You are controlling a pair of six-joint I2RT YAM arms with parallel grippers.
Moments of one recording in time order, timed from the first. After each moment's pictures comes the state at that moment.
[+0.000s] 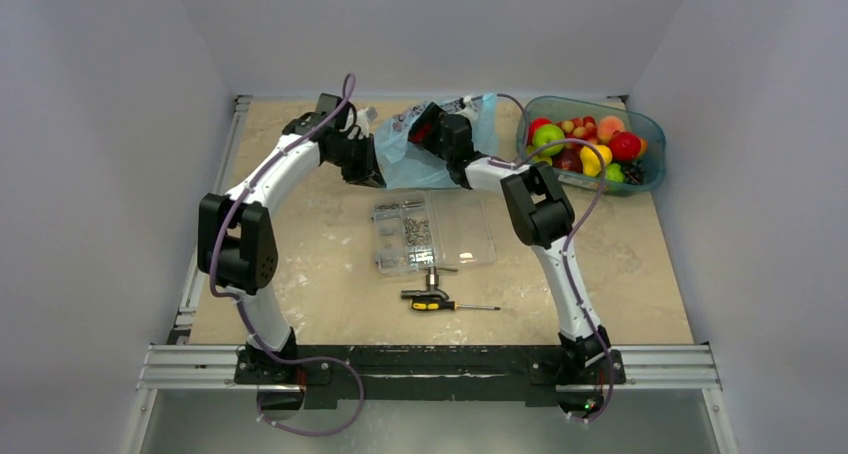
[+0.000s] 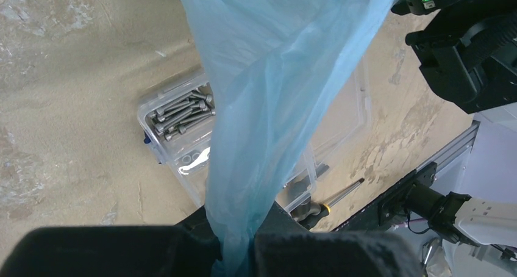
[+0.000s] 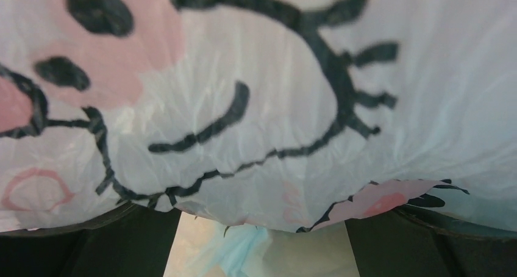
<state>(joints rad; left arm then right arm) -0.27 1.82 1.52 -0.75 0.47 -0.33 0.48 2.45 1.74 0.44 0.12 0.92</state>
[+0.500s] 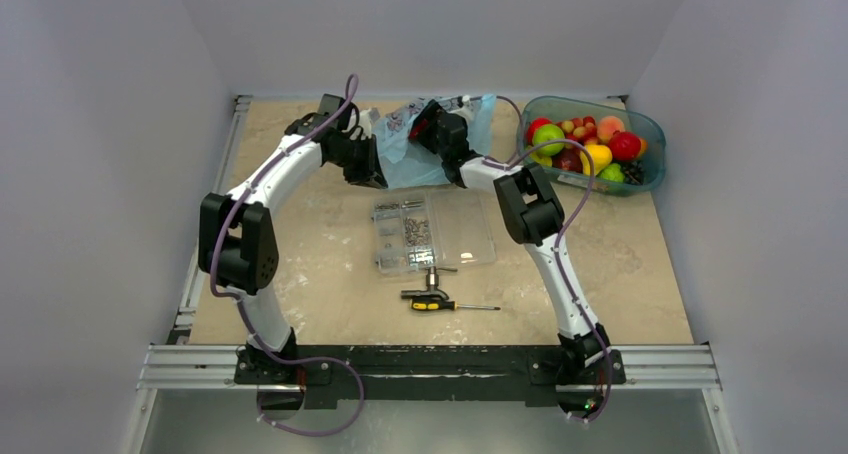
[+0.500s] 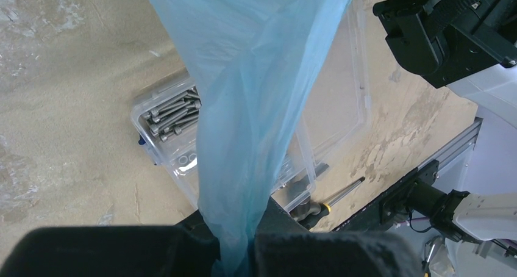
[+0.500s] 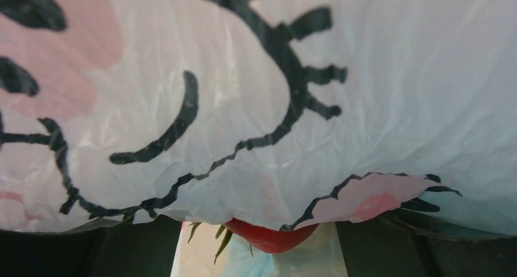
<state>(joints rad) -0.28 1.82 1.52 -0.75 0.46 -0.33 0.48 2.58 1.89 0.51 0.11 1.02</state>
